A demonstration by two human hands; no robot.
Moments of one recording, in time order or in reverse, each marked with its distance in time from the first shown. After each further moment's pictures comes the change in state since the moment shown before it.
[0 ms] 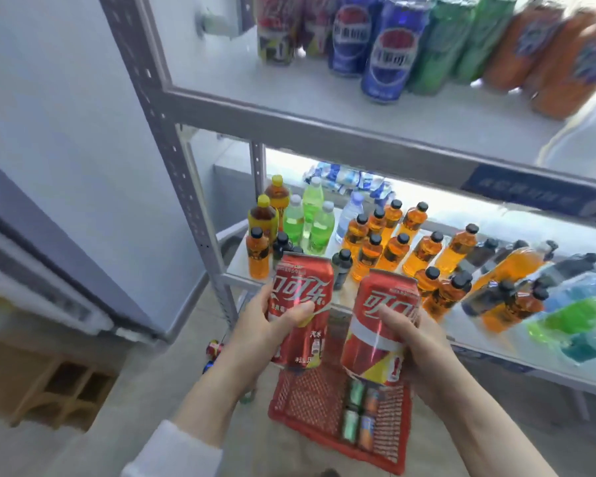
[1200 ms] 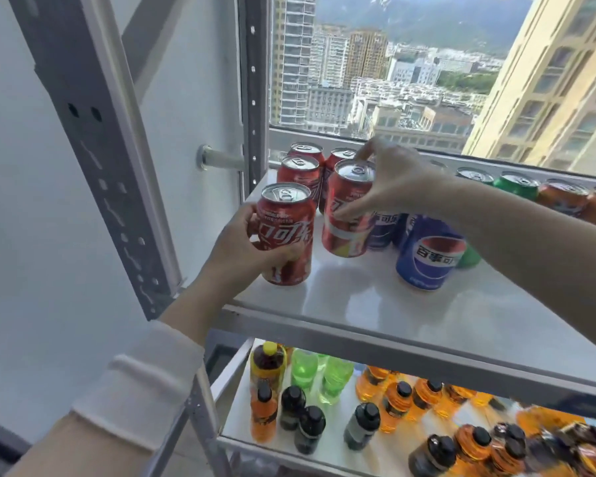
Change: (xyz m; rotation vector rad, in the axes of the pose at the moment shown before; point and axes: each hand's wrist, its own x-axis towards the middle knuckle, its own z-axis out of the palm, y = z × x) left_hand 0.251 0.236 -0.105 0.390 0.111 0.494; right_hand 0.234 -0.341 0.122 -1.292 0.147 -0.620
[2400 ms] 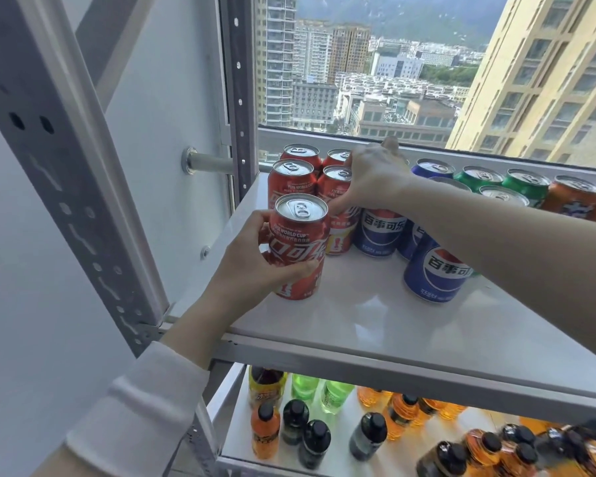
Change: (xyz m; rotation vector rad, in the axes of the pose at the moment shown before) left_hand 0.020 -0.011 0.010 0.033 -0.087 0.085; right_hand 0.054 0.003 0.027 -0.403 0.023 0.175
